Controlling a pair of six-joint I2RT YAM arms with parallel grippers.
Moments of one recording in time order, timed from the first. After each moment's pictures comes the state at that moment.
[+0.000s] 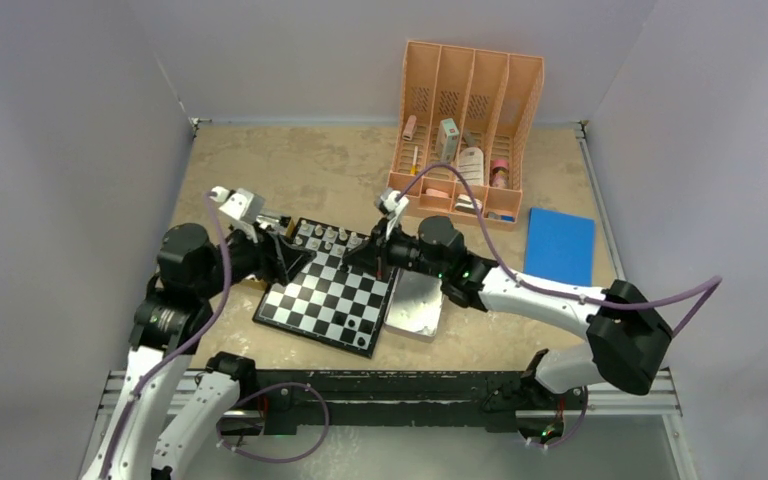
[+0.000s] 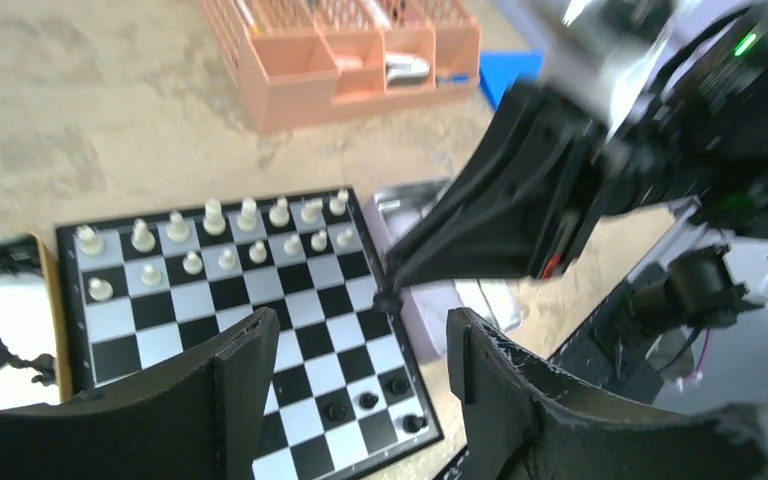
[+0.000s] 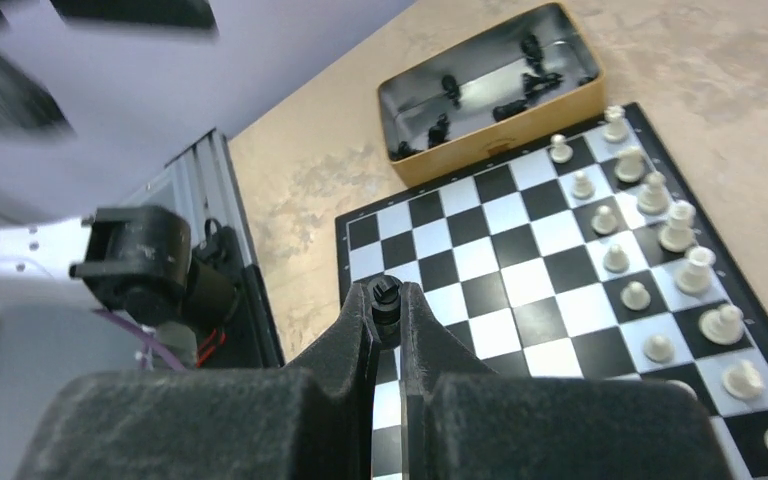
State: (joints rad) left arm -0.24 0.62 0.86 -0.54 0.52 -0.24; right arm 0.89 1.39 0.83 0.40 -0.31 0.43
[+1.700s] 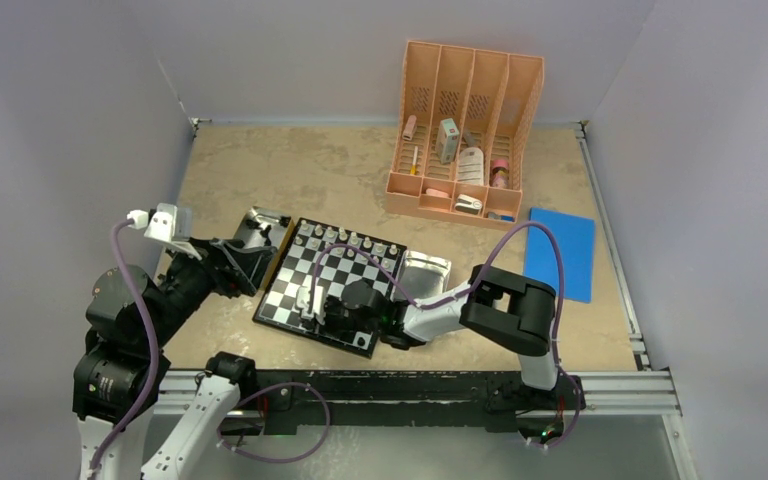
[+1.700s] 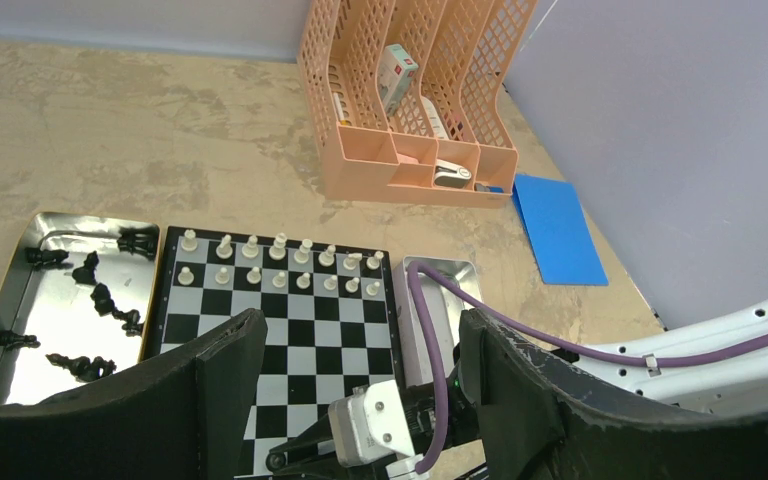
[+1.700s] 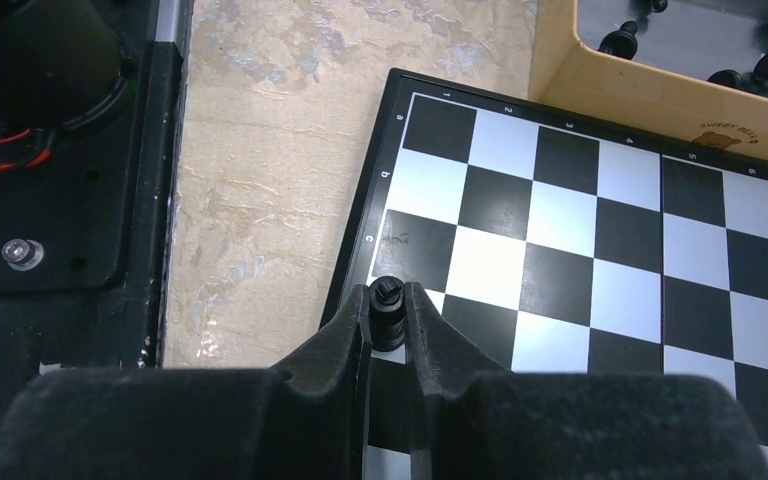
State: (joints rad) left arm -0.24 0.48 1.16 -0.80 0.22 -0.38; right arm 1.24 1.94 0.90 0.70 -0.20 -0.18
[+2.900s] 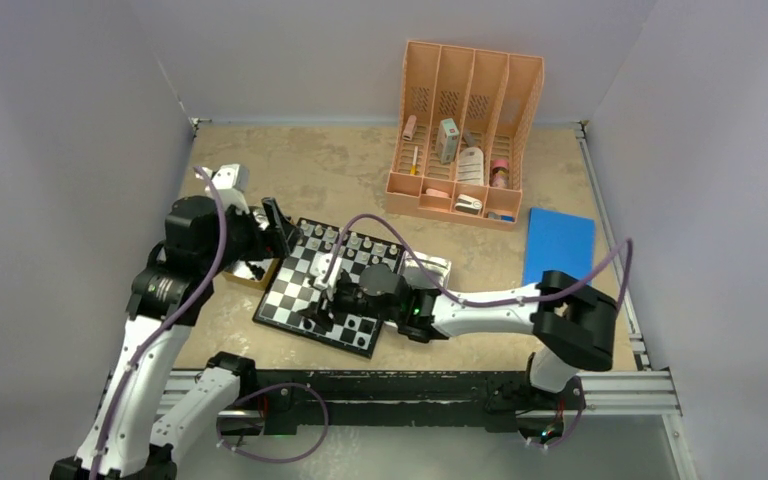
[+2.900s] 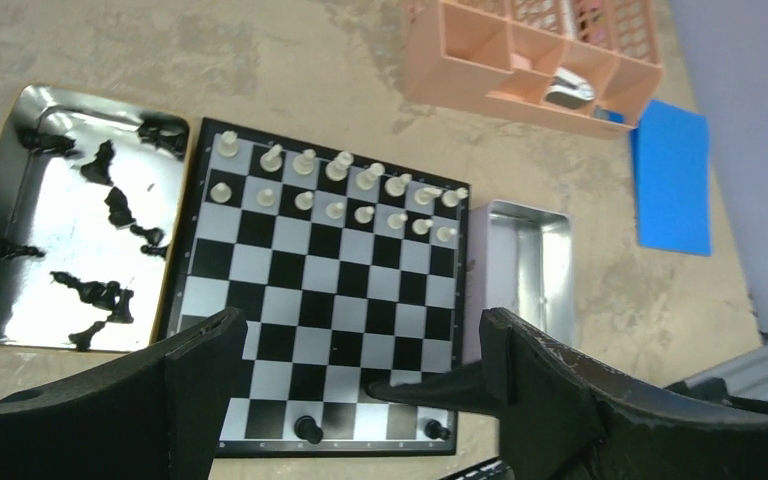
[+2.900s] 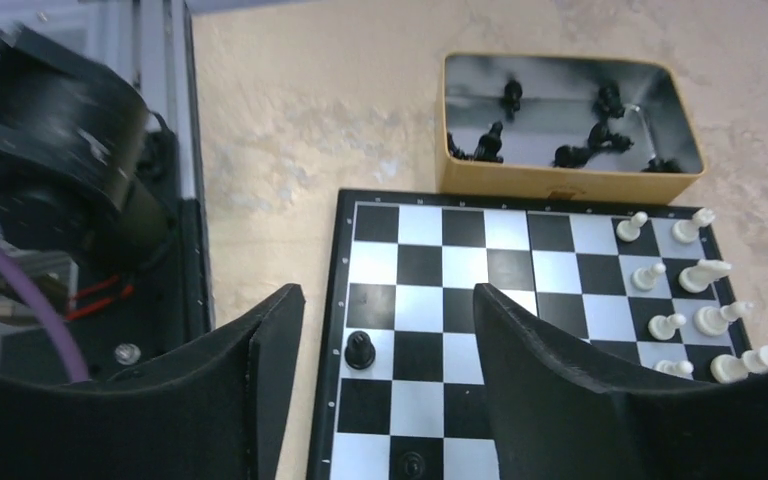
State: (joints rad) left arm -0.24 0.76 1.07 -0.76 0.18 -0.38; right arm 1.24 1.66 0.90 0.55 -0.07 -0.06
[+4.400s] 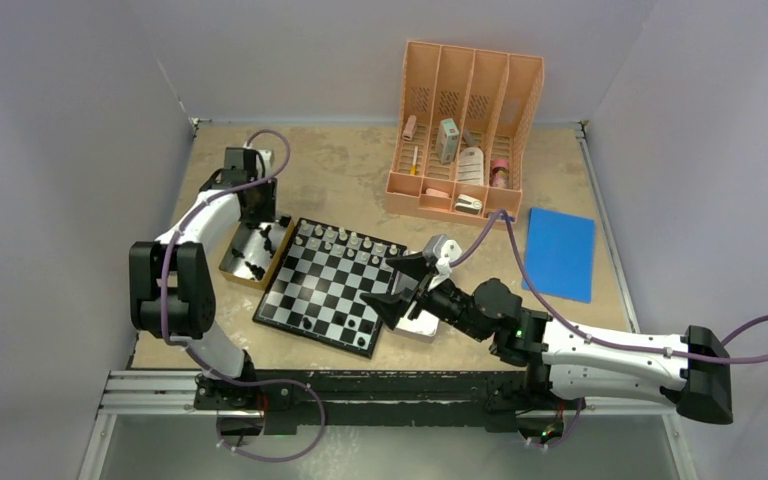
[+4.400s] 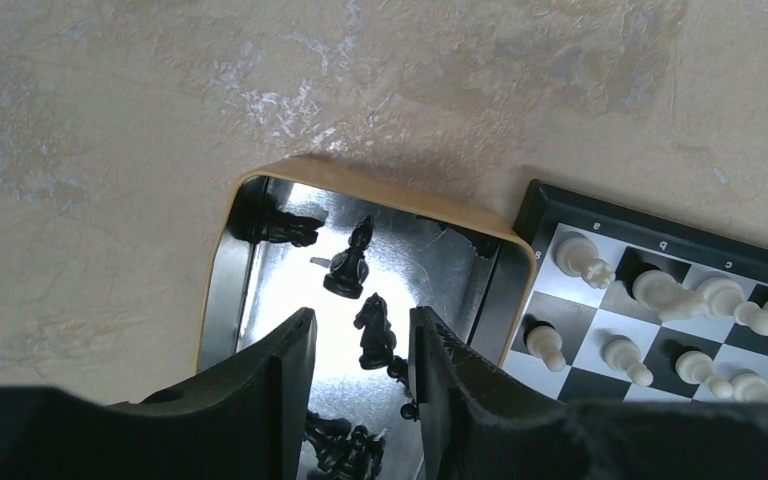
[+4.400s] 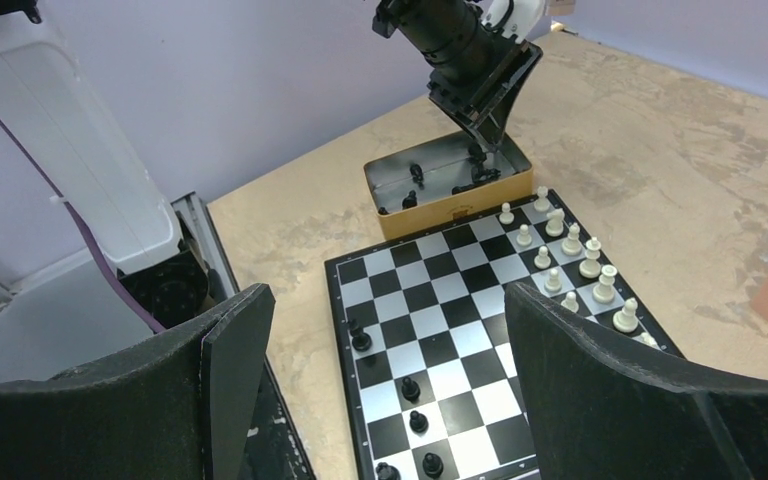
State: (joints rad) left arm -0.02 1.65 1.16 -0.46 -0.03 0.01; right arm 1.24 0.91 0.56 0.43 0.20 0.20
